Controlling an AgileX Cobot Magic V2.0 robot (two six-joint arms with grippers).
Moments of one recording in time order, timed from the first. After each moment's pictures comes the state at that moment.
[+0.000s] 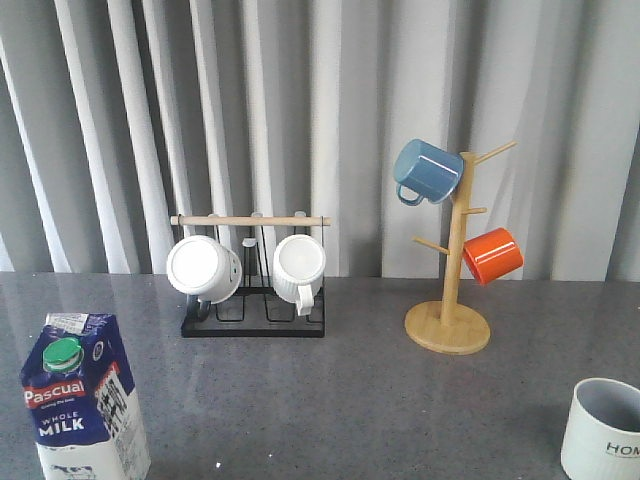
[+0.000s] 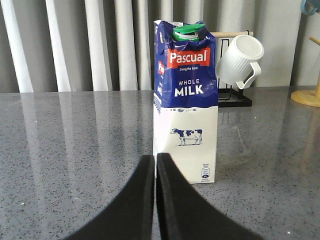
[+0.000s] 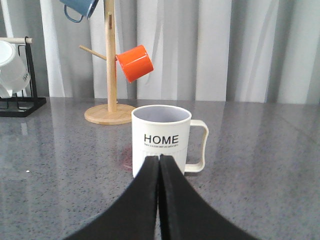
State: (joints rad) left arm -0.07 -0.01 0.02 0.03 0.09 -0.06; right arm -0.07 -0.01 0.03 -0.09 0.03 0.05
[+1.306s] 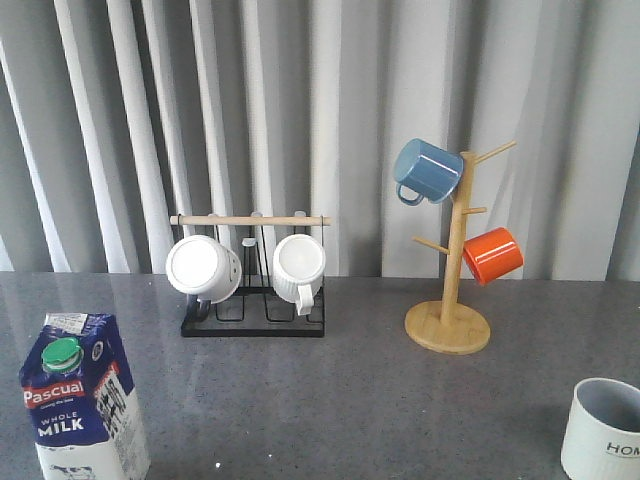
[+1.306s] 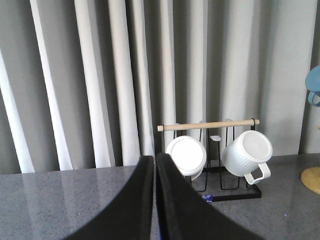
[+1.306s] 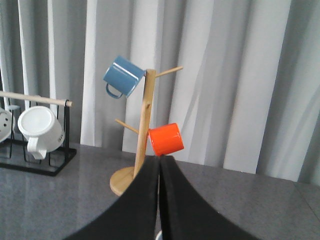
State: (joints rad) left arm -0.07 0.71 -0.74 0.02 0.10 -0.02; right arm 0.08 0.57 -0.57 -0.12 0.07 0.01
